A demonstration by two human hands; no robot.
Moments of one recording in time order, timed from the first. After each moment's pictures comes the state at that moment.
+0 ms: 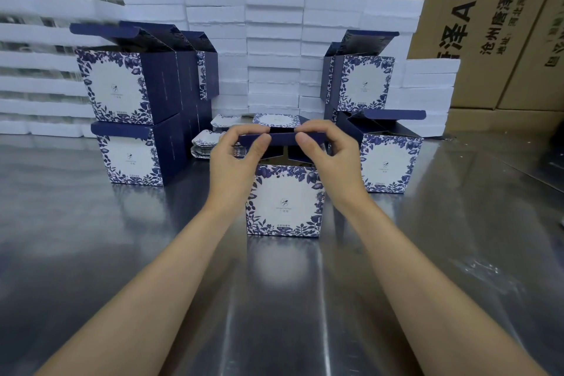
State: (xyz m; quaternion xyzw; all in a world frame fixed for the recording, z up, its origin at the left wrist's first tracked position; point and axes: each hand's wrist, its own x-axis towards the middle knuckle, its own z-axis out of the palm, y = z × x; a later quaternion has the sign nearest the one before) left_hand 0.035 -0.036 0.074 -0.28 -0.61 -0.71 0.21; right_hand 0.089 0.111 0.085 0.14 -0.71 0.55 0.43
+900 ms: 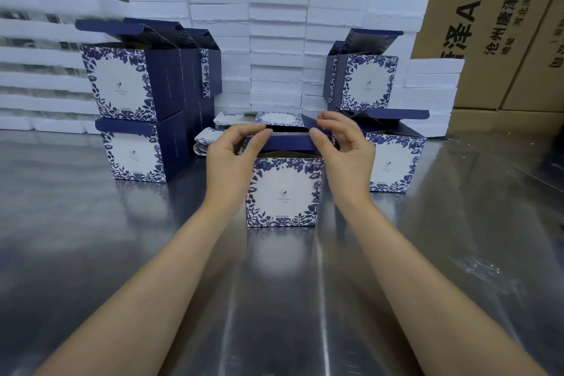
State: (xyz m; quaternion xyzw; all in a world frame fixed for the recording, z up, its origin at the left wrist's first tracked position) left_hand 0.034 -0.041 0.075 -0.29 -0.61 -0.71 0.21; right_hand 0.081 0.114 0.079 0.09 -0.62 0.60 0.50
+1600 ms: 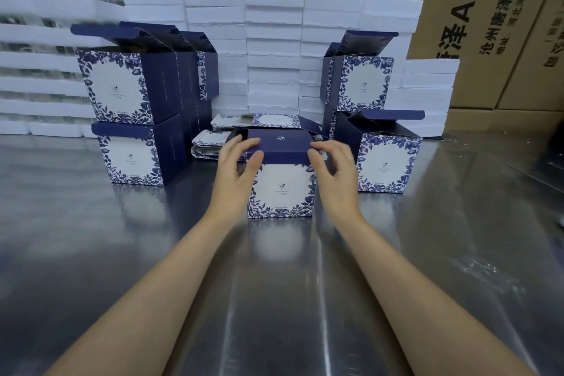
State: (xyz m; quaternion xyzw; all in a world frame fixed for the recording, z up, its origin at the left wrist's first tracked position) left_hand 0.016 -0.037 0.041 -0.29 -0.69 -0.65 0.15; right_hand 0.072 0.127 0.040 0.00 -0.74 0.48 0.46
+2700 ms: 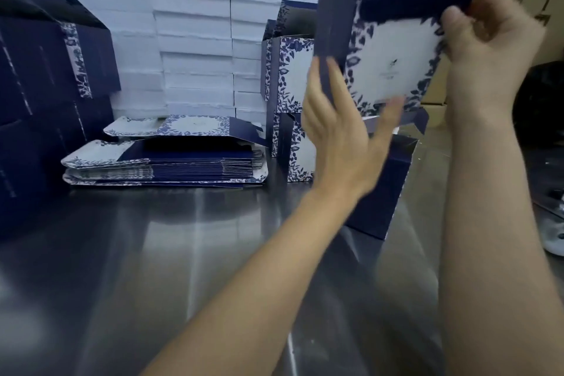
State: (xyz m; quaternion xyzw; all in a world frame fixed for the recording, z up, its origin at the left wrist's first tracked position) left_hand 0.042 0.221 0.104 -0.39 -0.65 -0.60 0.24; right_hand 0.098 0.319 0.191 -0.02 -0.66 0.35 0.66
